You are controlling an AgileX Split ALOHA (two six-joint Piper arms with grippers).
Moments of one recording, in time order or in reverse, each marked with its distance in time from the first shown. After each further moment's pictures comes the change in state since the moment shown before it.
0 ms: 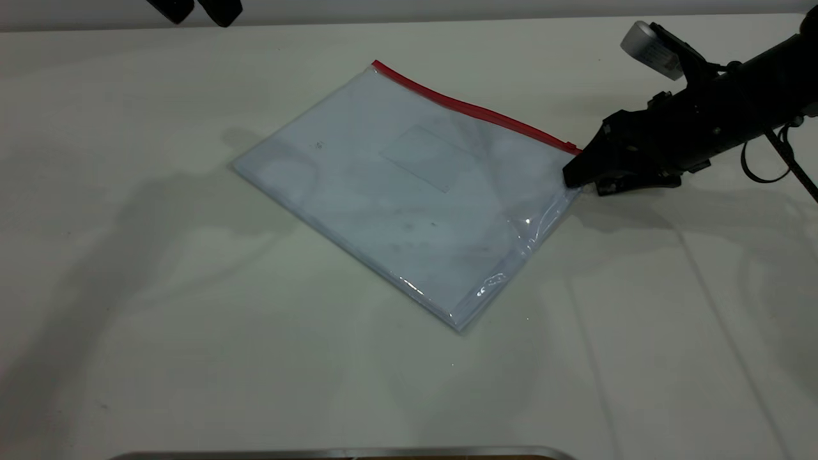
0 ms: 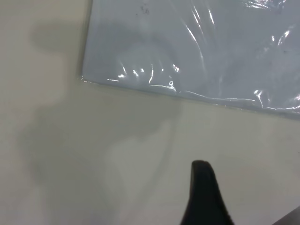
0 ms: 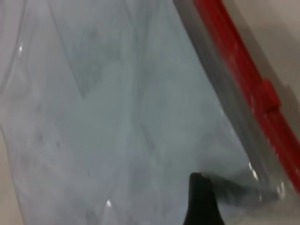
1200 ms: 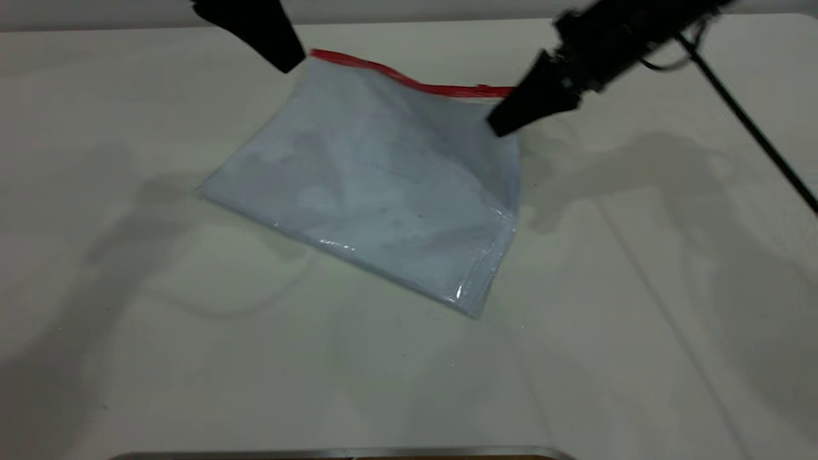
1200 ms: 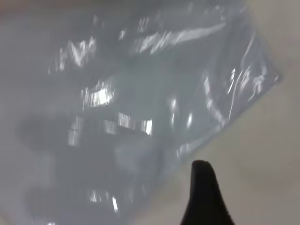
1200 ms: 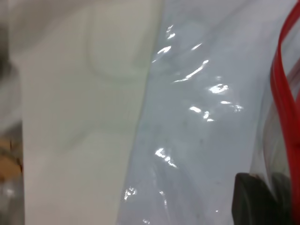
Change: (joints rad) left arm 0.000 0.115 -0.002 -0.335 0.006 0.826; right arm 0.170 0.024 -0.428 -0.422 0.395 -0.078
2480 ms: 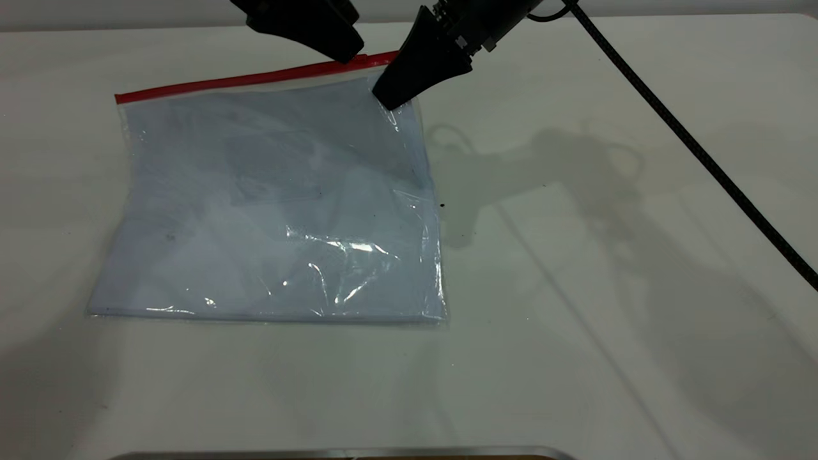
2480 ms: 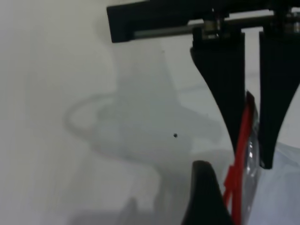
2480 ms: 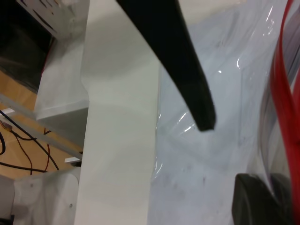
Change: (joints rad) left arm -0.003 0.066 0.000 -0.294 -0.036 0.486; right arm 0.173 0.000 -0.182 0.014 0.114 0.079
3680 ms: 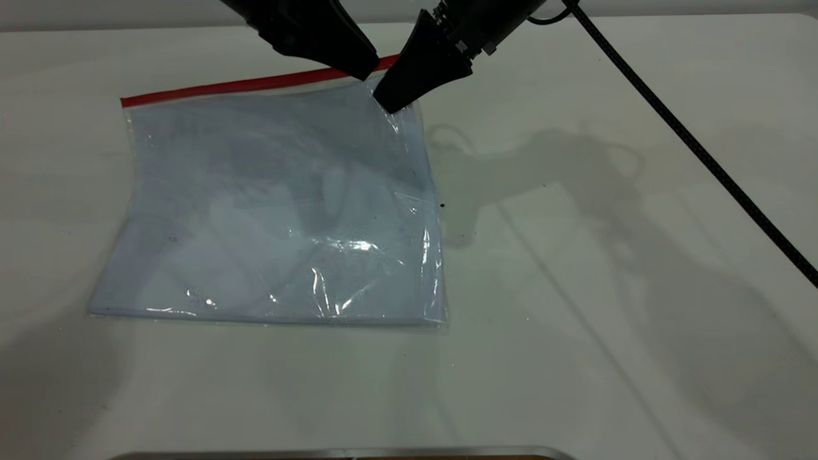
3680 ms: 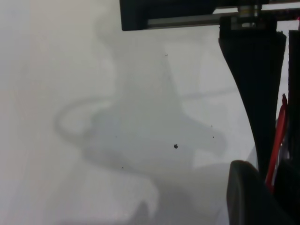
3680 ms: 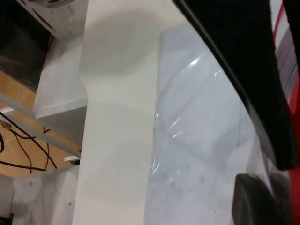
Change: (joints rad) left arm 0.000 0.079 0.000 -0.097 -0.018 0.045; right arm 0.000 0.005 0.000 -0.005 -0.002 -0.003
